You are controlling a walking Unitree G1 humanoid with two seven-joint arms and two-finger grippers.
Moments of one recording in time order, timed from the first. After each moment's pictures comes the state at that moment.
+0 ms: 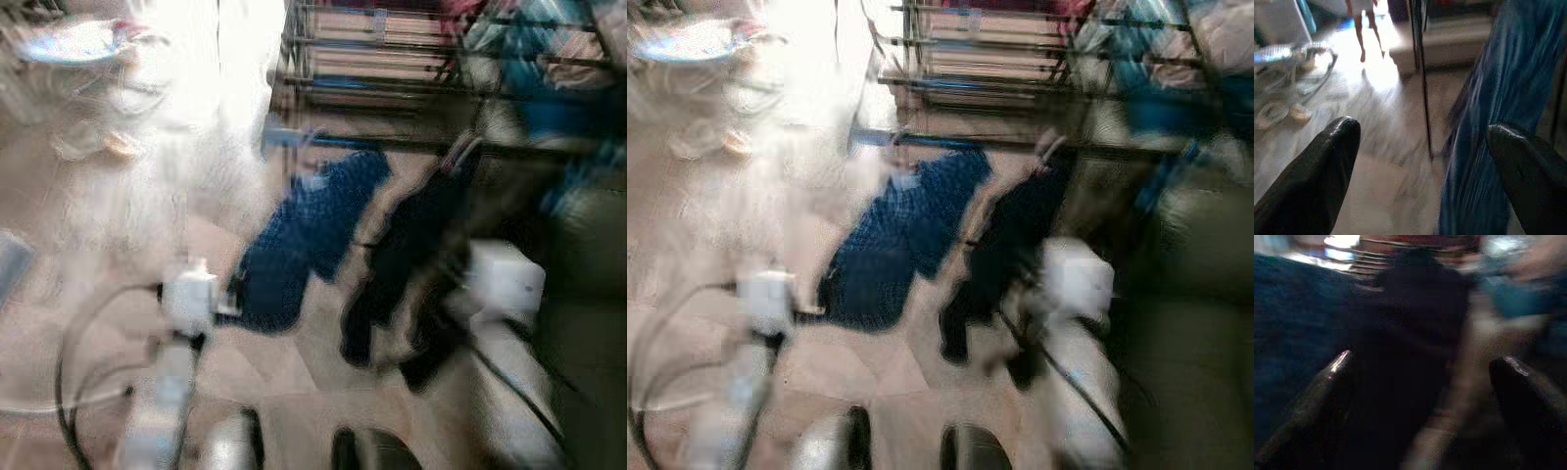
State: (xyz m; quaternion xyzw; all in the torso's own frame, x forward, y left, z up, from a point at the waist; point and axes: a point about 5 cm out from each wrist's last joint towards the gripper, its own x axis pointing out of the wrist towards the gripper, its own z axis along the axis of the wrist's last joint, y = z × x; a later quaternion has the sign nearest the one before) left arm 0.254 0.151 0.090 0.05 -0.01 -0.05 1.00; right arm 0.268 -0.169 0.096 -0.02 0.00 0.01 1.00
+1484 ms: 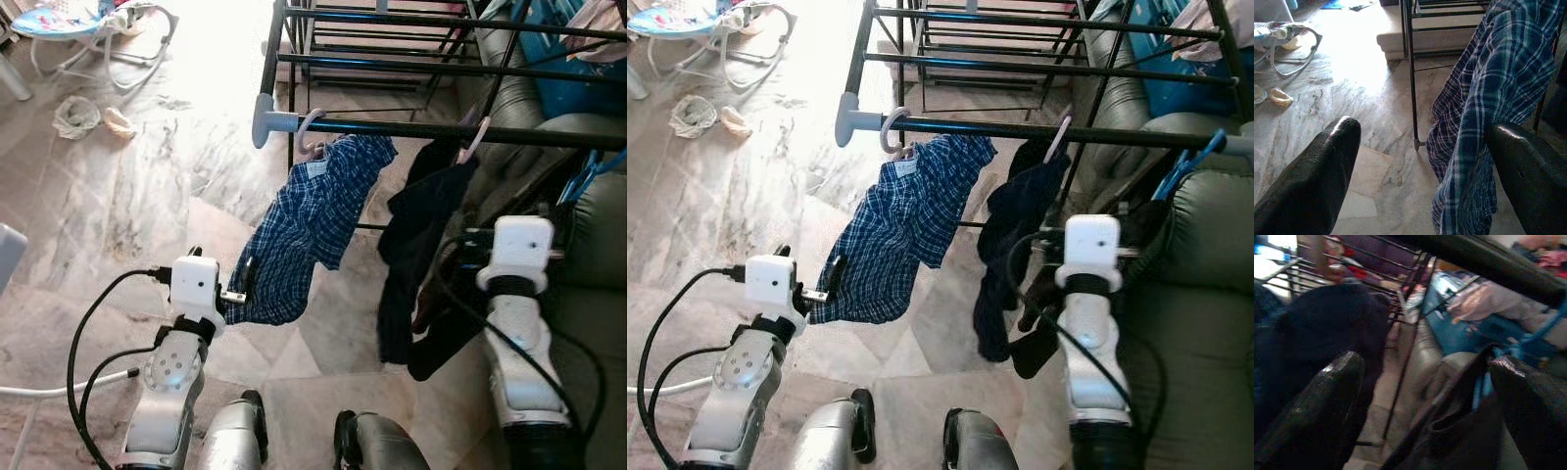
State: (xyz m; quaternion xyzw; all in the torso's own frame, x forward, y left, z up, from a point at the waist) left arm 0.252 0.149 0.085 0.04 0.02 -0.07 1.00; right arm 0.282 -0.217 0.132 -0.16 -0.09 -0.16 0.97
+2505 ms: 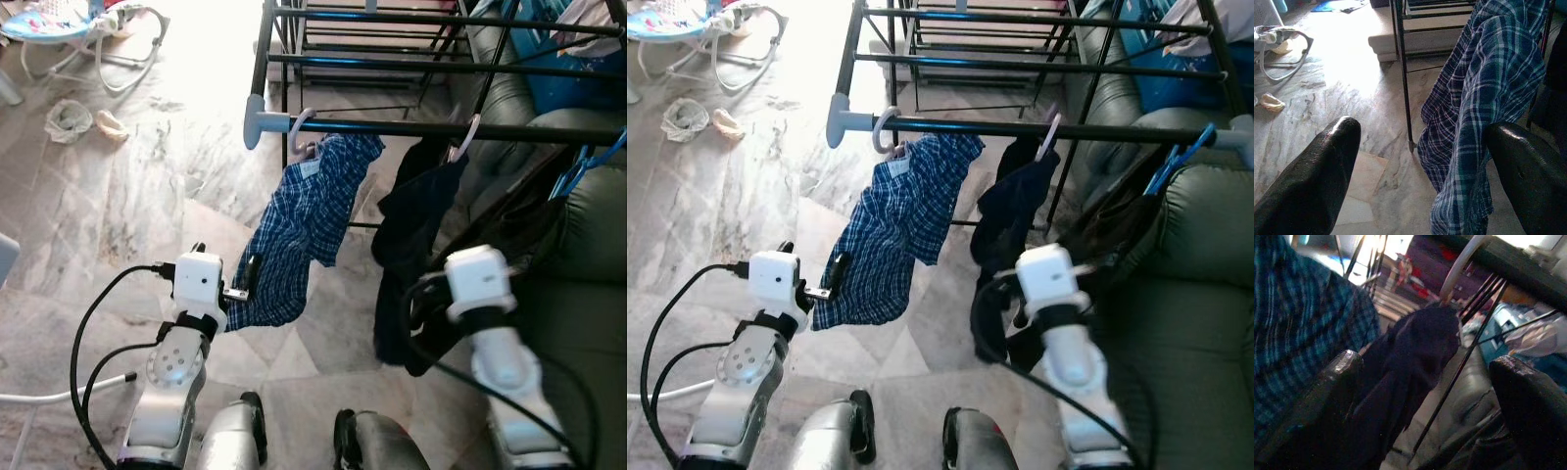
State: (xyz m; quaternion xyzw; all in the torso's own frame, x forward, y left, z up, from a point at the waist) left arm 0.256 0.147 0.086 0.04 0.02 -0.08 1.00; right arm 0.248 -0.181 0.127 -0.21 -0.11 0.00 0.97
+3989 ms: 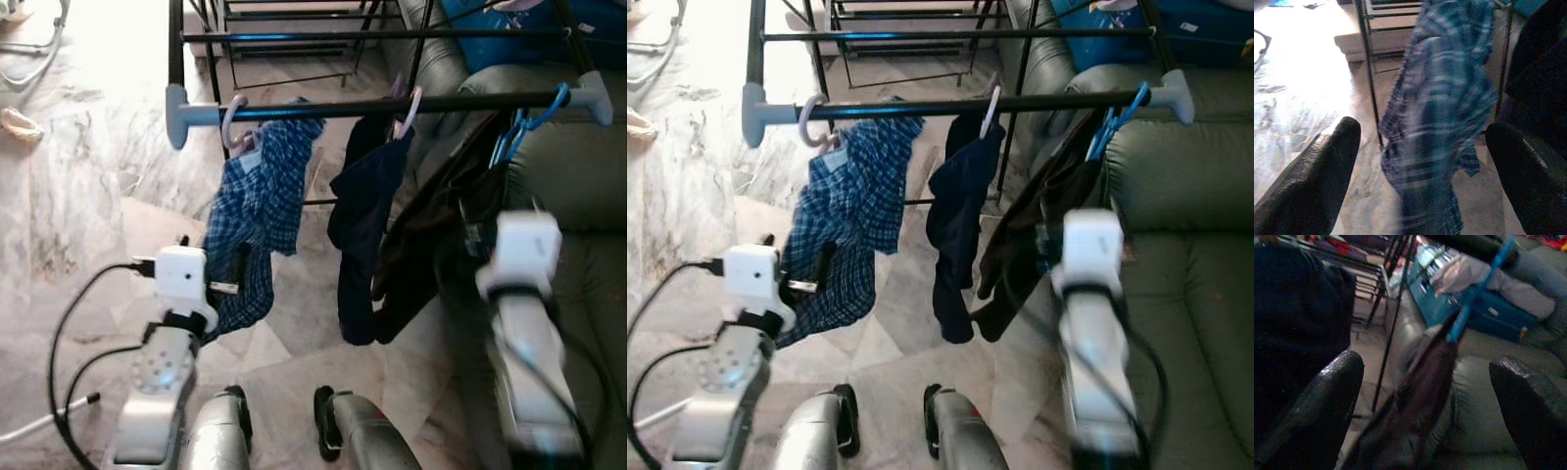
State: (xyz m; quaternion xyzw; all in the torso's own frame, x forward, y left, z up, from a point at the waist) left arm 0.244 0.155 0.112 0.04 -0.01 -0.05 1.00; right arm 0.274 -0.196 0.153 -0.12 -0.09 -0.09 0.98
